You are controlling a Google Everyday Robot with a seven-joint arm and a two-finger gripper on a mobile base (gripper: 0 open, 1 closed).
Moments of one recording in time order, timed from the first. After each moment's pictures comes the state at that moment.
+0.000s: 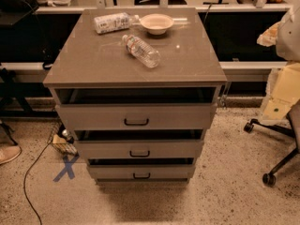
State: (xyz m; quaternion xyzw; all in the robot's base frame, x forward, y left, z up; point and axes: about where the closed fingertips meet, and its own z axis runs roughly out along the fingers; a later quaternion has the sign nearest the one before) arm 0.438 -0.217 0.976 -0.60 0.78 -0.03 0.16
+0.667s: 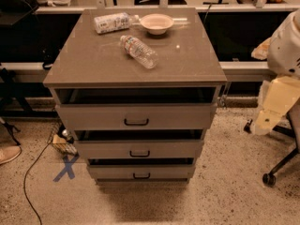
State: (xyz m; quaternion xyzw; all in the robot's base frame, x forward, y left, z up) arm 0.437 -0.212 0.949 -0.60 0.79 -0.02 0.15
